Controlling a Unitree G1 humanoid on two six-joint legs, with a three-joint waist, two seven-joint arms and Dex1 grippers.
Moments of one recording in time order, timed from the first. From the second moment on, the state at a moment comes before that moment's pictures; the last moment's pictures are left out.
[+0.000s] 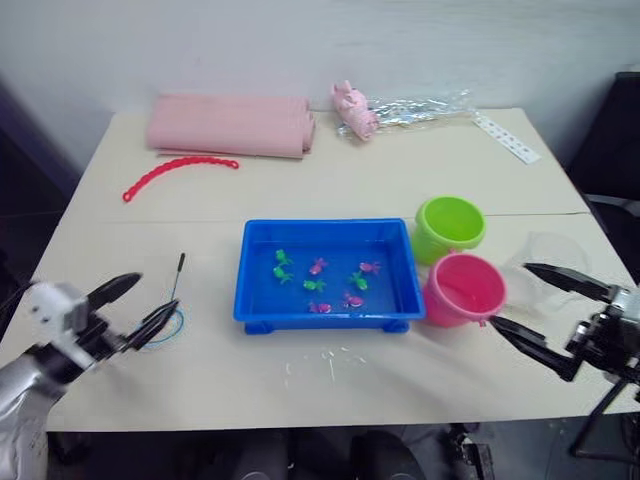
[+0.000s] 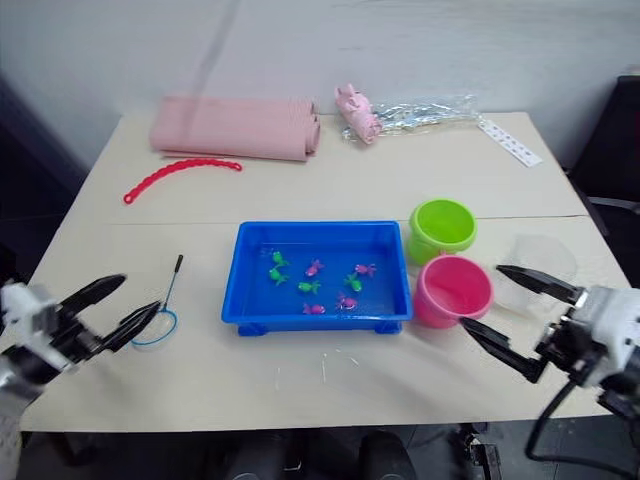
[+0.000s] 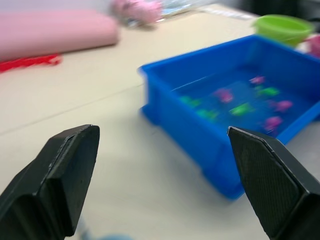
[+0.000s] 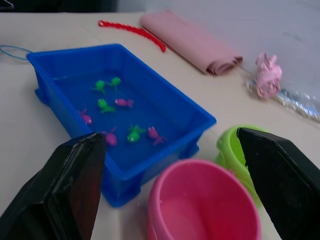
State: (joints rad) left arm 0.29 0.56 0.67 -0.16 -0.53 0.16 -0.80; right arm 0.23 -0.73 -0.58 -0.46 0.64 0.11 1.08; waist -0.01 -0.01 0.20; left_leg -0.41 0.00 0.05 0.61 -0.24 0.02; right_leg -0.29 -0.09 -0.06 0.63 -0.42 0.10
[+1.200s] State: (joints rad) left arm -0.18 0.63 0.34 -0.19 -0.44 0.95 -0.15; right arm 0.07 -0.74 -0.31 -0.37 0.65 0.00 1.26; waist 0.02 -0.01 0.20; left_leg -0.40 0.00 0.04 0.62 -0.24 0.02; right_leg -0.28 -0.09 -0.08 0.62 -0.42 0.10
